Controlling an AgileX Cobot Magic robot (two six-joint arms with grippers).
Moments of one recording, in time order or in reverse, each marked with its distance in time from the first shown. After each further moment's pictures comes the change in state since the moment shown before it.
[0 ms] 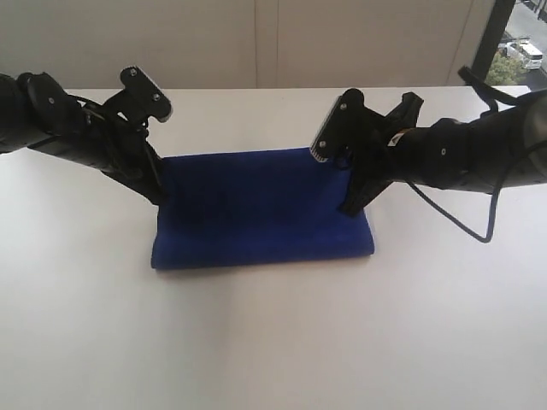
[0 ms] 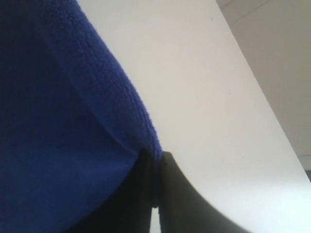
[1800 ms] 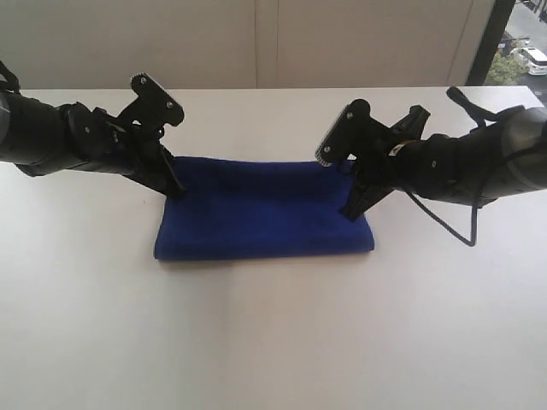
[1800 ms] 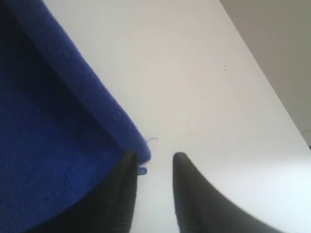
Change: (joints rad) left arm -0.038 0.118 -0.017 0.000 -0.261 -0.069; right arm -0.014 0.079 -0.002 0.058 -0.095 0.000
